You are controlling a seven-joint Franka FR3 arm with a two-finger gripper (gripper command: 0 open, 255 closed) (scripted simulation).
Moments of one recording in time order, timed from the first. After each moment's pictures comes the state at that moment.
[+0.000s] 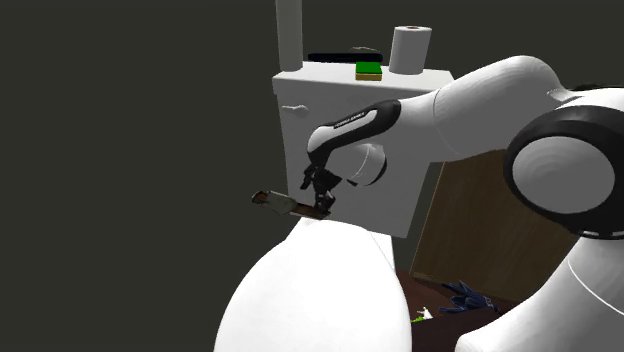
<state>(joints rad) -0.14 0.02 0.51 -2.27 0.69 2.60 1.18</state>
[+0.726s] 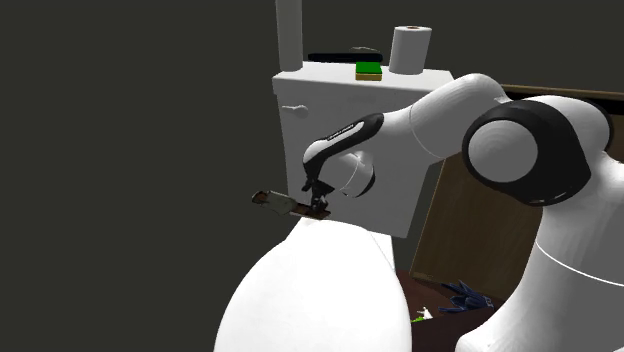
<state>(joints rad) -0.13 0.24 0.51 -2.18 0.71 2.81 1.26</state>
